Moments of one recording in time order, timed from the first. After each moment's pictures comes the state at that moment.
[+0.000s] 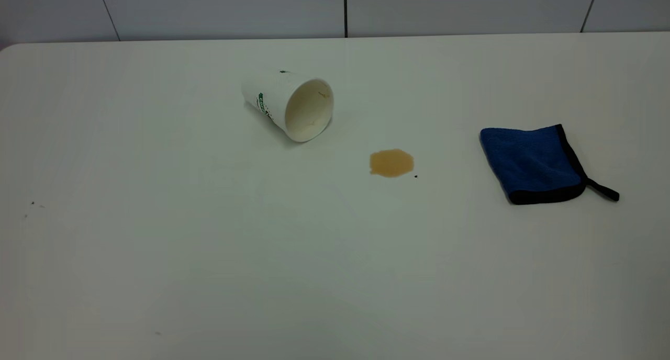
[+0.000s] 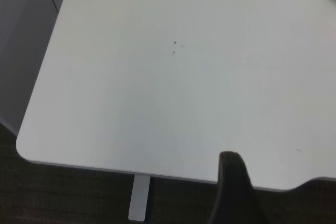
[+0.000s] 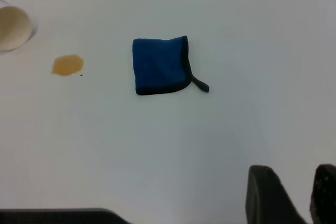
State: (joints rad) left arm 0.03 -0.02 -0.49 0.06 1.14 -0.08; right arm 0.03 -0.02 -0.49 -0.05 1.14 0.13
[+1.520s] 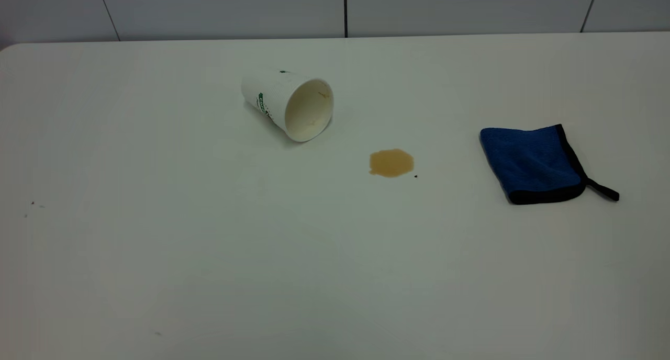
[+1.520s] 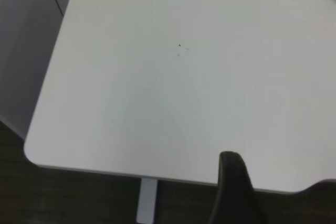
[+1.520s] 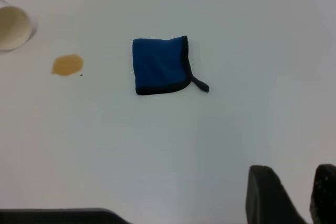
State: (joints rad) left arm 0.03 -0.01 -0.49 0.08 1.13 -0.06; right arm 0.03 -0.02 -0.49 -0.05 1.14 0.13
